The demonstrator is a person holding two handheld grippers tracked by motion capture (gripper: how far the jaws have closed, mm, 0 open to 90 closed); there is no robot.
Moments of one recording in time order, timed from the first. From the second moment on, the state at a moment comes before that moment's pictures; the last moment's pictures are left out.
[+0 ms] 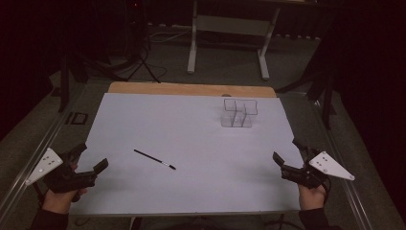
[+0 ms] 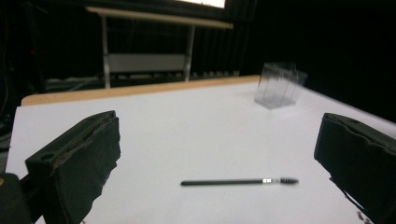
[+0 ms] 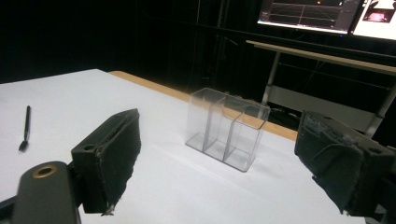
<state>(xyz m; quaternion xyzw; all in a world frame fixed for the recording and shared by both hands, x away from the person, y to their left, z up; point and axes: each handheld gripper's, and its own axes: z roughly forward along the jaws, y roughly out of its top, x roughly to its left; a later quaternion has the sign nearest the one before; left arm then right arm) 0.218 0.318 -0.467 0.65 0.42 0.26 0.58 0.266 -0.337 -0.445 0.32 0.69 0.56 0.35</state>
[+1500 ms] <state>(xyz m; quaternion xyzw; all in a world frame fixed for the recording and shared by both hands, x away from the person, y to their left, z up) 0.253 0.295 -0.417 0.90 0.24 0.10 0.36 0.266 -0.331 -0.444 0.31 0.69 0.56 0.33</state>
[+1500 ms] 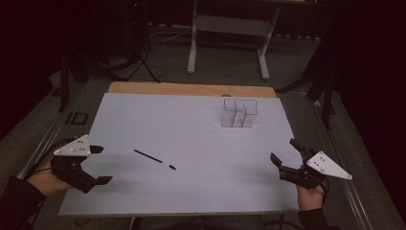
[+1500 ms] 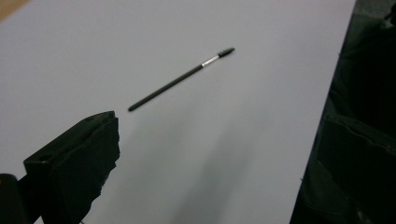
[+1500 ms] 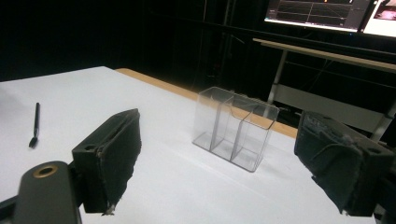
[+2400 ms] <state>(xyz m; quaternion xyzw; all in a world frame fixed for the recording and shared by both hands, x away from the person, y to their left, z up) 0.276 0.258 -0.411 0.95 0.16 0.05 0.26 0.268 -0.328 -0.446 0.31 0.70 0.56 0.33</state>
